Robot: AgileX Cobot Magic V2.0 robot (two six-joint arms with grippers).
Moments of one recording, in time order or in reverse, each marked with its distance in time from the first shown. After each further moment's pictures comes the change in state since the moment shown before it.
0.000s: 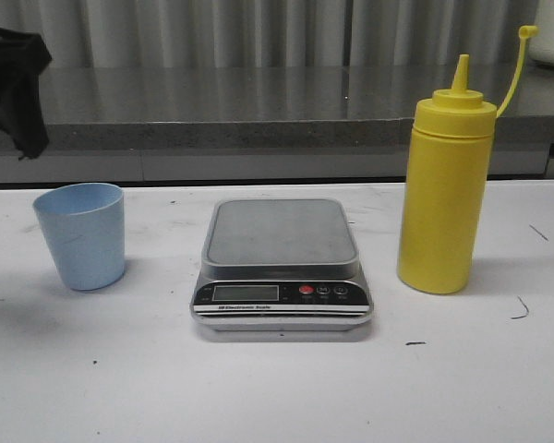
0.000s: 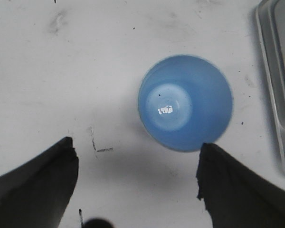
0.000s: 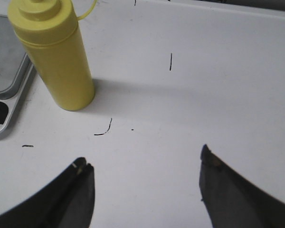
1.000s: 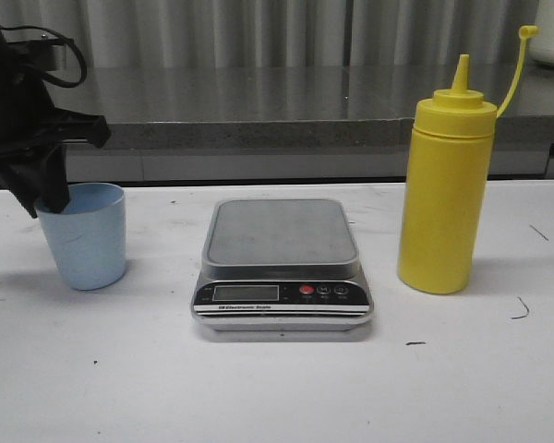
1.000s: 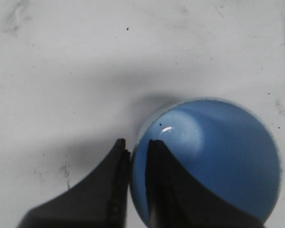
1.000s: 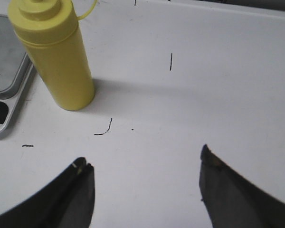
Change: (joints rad) left arm 0.000 0.251 -0.110 -0.042 -0.046 0.000; right arm 0.000 0.000 0.000 0.000 0.000 0.000
